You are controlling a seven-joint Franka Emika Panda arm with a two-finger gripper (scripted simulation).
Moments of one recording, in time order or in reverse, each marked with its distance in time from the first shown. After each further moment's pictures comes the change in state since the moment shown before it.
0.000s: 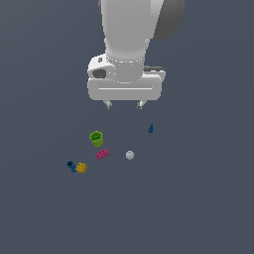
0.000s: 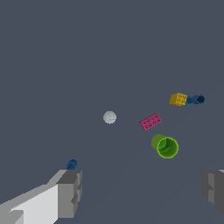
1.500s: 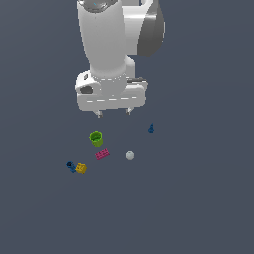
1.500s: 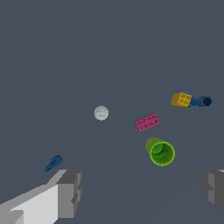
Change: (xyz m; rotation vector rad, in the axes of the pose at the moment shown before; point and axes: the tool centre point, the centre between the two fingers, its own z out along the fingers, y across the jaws) arm -0.004 0.036 0.039 0.033 -0.019 -0.090
